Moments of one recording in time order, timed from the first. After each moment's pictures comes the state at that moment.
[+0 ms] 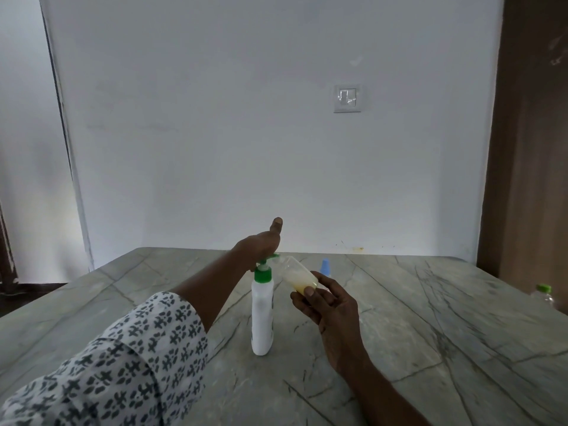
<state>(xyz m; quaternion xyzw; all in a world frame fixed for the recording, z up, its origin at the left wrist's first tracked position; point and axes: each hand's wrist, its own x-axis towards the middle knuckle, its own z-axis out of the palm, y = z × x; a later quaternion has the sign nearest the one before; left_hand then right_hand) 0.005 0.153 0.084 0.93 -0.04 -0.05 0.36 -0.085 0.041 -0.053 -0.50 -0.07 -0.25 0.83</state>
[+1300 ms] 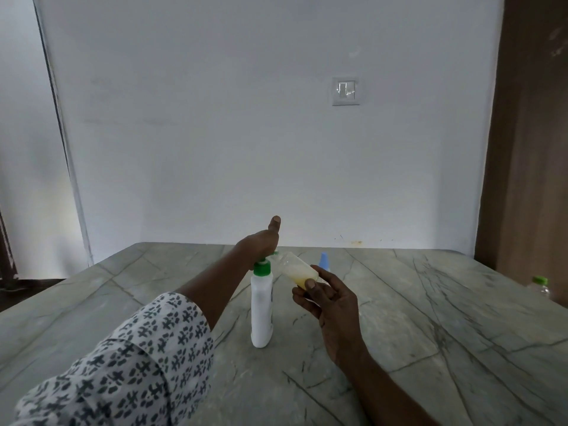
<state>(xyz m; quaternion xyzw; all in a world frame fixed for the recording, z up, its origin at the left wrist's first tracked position) 0.005 0.150 0.077 0.94 -0.03 -0.05 0.35 -0.085 0.040 -0.056 -0.50 -0.06 -0.26 0.82</state>
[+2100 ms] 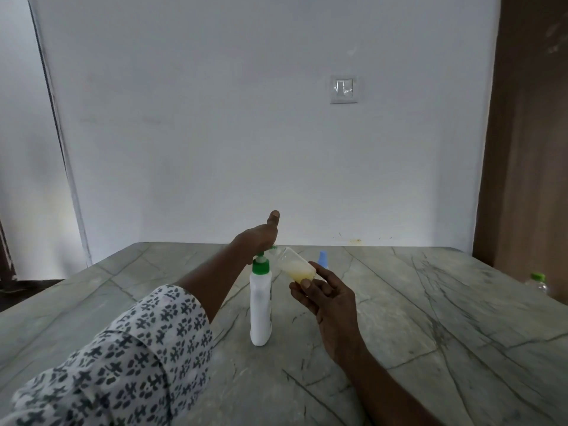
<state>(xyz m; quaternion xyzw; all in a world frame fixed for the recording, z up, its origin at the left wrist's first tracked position) 0.000 0.150 0.086 0.93 -0.03 -0.05 0.35 -0.087 0.042 -0.053 -0.49 -0.08 -0.25 0.83</state>
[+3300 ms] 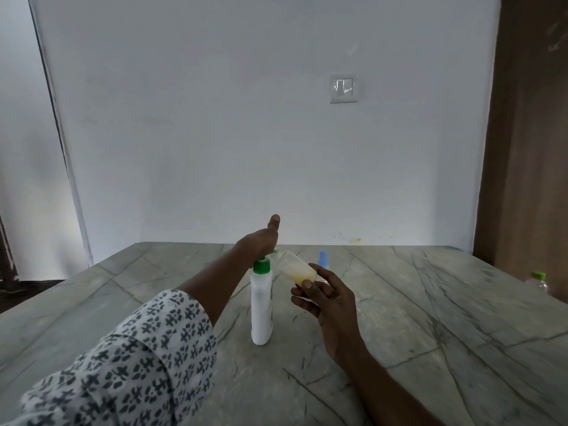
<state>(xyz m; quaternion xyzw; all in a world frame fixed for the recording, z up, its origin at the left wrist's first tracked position) 0.003 0.151 0.075 0.94 -0.03 -0.04 0.34 -0.086 0.042 -0.058 -0.54 -0.06 -0.27 0.79</state>
